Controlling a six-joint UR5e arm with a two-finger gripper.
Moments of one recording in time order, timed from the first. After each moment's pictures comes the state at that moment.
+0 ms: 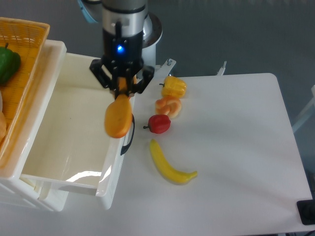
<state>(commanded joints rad) 2.26 -1.69 -1.42 -1.33 1.39 0.38</state>
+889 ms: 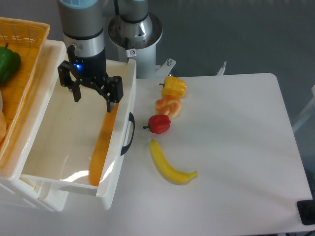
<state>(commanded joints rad) 2.18 -1.65 -1.50 -1.34 1.51 0.51</state>
